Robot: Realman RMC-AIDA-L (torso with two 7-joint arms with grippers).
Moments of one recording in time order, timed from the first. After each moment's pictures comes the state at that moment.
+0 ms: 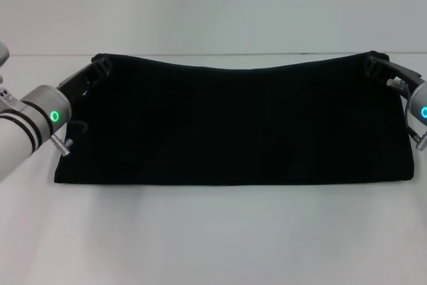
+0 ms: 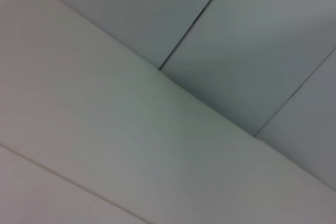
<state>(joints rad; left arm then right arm) -0.77 -2.16 0.16 0.31 1.72 0.71 -1.43 0.82 2.10 -0.23 -0.17 -1.50 -0.57 1.06</state>
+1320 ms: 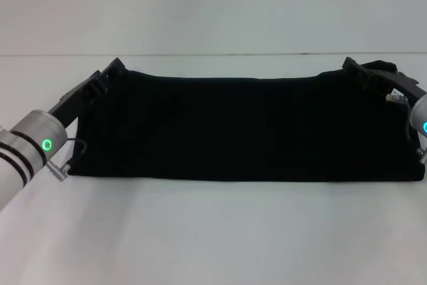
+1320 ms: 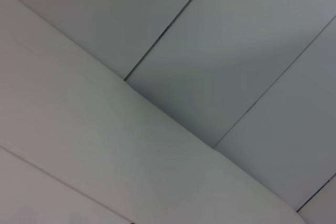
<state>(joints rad) -0.66 -2.16 0.23 0.24 1.57 0.92 -1.33 0.76 2.09 -0.38 -0.16 -1.42 -0.66 1.02</state>
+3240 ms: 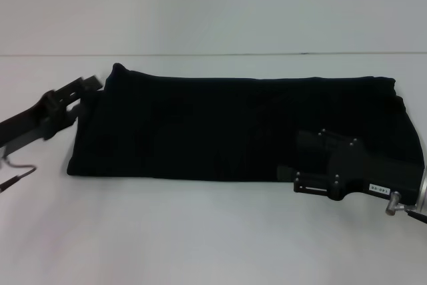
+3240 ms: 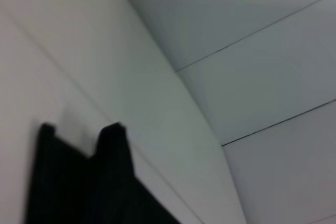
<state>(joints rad) -0.48 -1.98 0.58 0.38 1.67 1.24 -2.08 0.51 2.09 -0.75 -0.45 -1.80 -1.41 1.09</state>
